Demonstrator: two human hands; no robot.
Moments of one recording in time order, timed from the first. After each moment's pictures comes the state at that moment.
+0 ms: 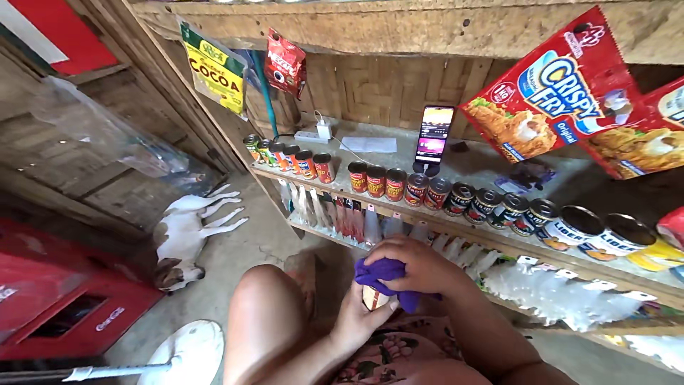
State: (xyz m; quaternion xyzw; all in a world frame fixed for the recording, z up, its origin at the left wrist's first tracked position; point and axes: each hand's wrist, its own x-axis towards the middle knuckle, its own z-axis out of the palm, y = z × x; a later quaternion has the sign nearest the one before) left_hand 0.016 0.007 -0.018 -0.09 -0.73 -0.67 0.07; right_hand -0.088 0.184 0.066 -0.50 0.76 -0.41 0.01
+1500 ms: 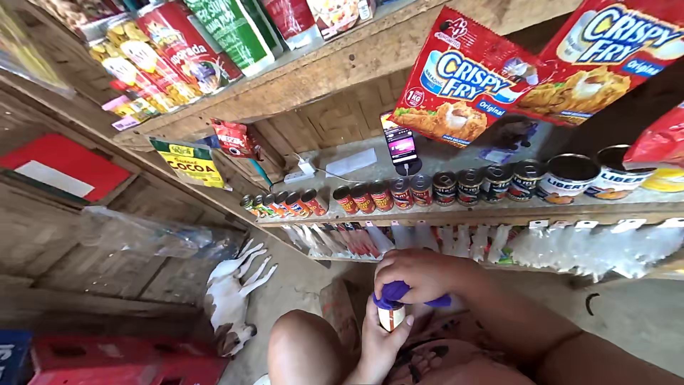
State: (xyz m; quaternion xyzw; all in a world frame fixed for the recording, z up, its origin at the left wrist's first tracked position) left_hand 0.017 0.004 -0.018 -0.08 -0.75 -0.66 0.04; right_hand -0.094 0.191 0.072 -0.54 0.75 -0.38 0.08
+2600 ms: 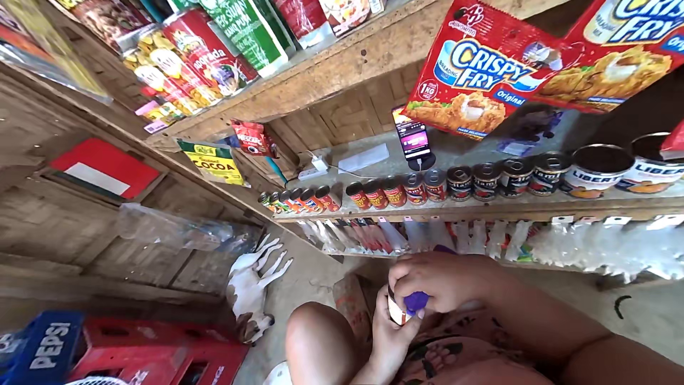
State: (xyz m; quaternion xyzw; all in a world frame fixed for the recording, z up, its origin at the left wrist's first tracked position) left_hand 0.017 0.004 -0.012 -0.08 -0.76 -0.65 0.06; right_hand -0.083 0.193 0.080 -0.60 0.72 -0.33 0.06
